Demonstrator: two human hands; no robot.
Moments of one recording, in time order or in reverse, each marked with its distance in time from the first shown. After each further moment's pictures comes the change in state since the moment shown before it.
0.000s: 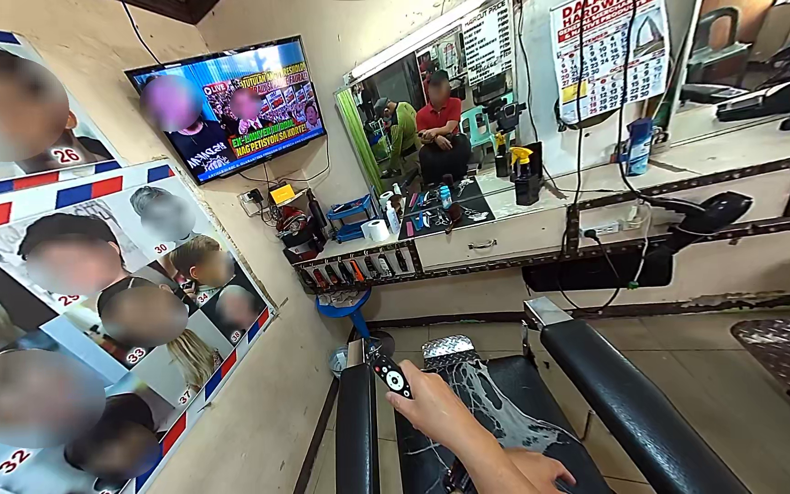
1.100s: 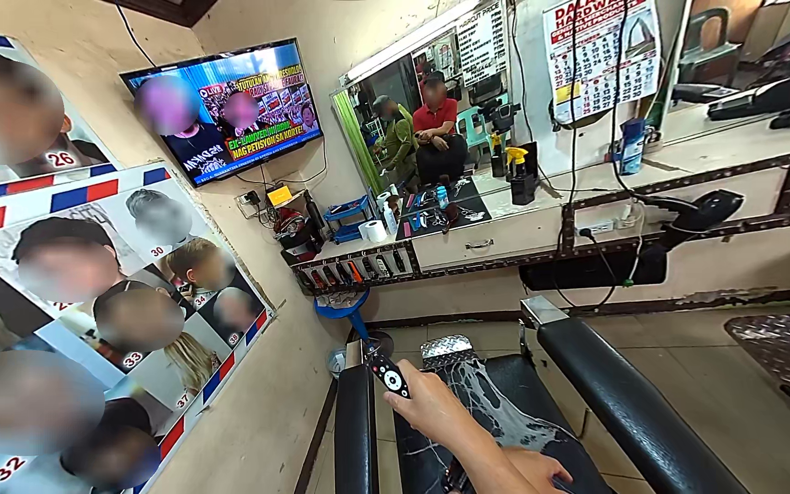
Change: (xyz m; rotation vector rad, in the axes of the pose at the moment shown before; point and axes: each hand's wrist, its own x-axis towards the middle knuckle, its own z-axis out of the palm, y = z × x) left_hand 0.029 -0.030 0.007 0.030 -0.020 0.062; right_hand 0.002 0.003 0.001 0.016 0.004 0.000
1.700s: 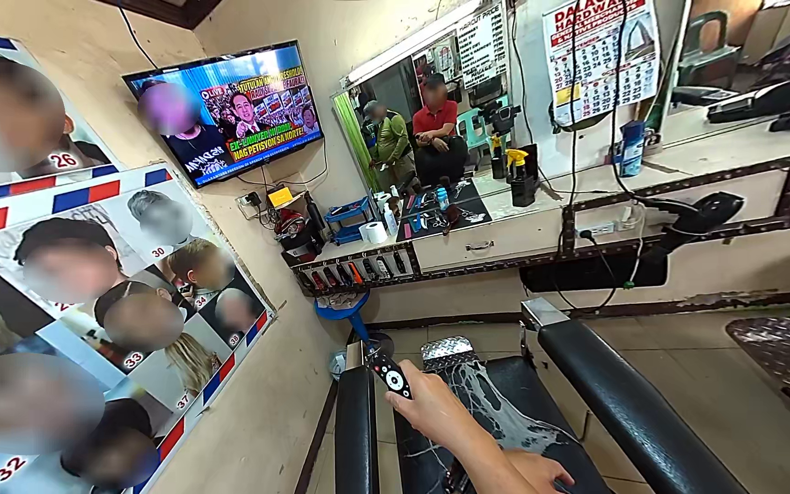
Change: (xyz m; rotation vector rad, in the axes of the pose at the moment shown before) left_hand -0.005 0.005 -0.001 0.001 0.006 -0.014; right_hand -0.002 -0.003 -0.002 -0.018 0.016 0.014
